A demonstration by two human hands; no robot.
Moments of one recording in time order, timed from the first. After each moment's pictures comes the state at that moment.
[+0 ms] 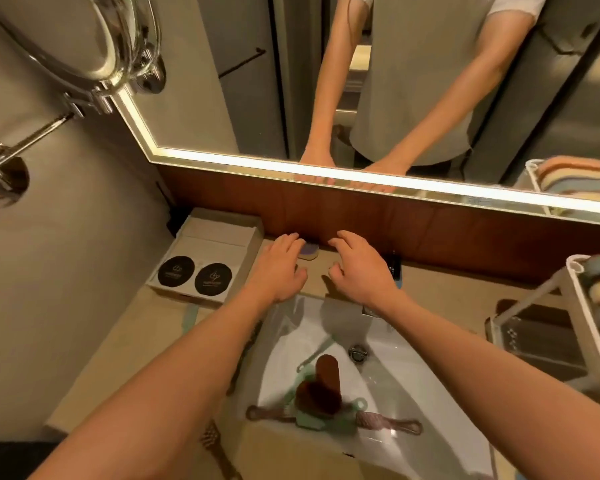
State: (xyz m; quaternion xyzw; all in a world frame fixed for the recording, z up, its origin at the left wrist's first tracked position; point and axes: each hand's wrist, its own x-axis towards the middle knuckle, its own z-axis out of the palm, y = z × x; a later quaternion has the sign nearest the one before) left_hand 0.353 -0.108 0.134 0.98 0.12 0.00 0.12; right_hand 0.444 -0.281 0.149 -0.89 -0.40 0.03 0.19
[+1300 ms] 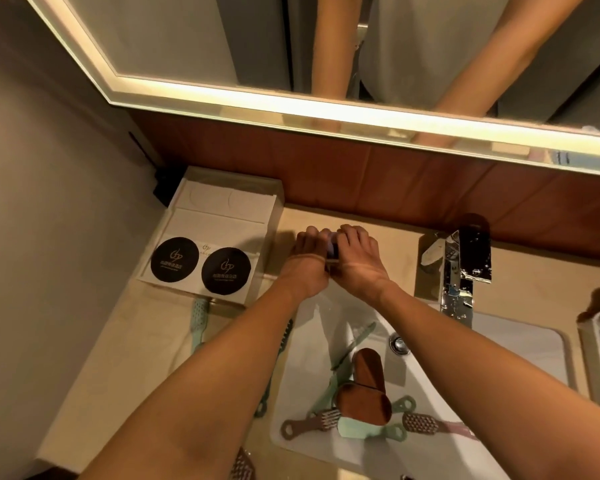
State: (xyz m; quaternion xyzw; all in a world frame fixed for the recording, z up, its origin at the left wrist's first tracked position) left_hand 0.403 -0.031 -0.017 0.96 0.13 -0.07 0.22; right_hand 0.476 -0.151 -0.015 -0.91 -0.38 0.11 0.13
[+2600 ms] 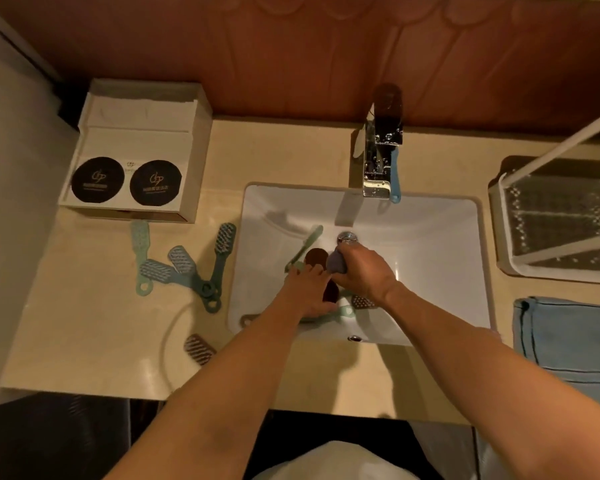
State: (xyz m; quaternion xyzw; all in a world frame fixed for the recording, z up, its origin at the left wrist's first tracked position) left_hand 0.266 -0.211 -0.102 0.94 -0.04 -0.30 0.15; right_hand 0.349 -0.345 -0.049 -0.91 -0.25 0.29 0.14
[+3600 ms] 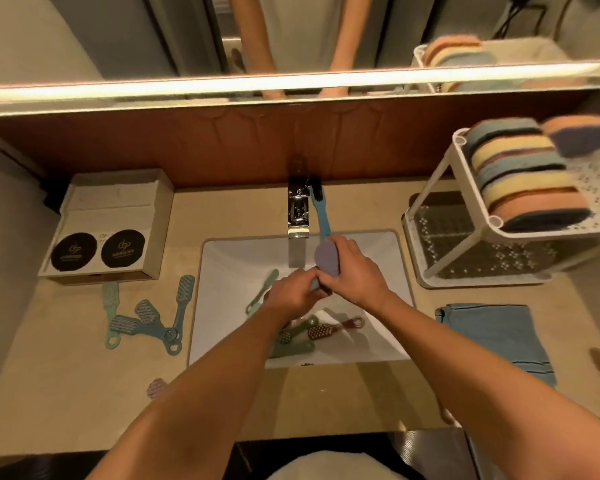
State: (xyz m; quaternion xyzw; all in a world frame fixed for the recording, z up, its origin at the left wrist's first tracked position) left_hand 0.321 -0.277 0.001 0.93 0.02 -0.18 0.32; right_hand 0.374 -0.434 0.055 -0.94 -0.19 0.16 0.25
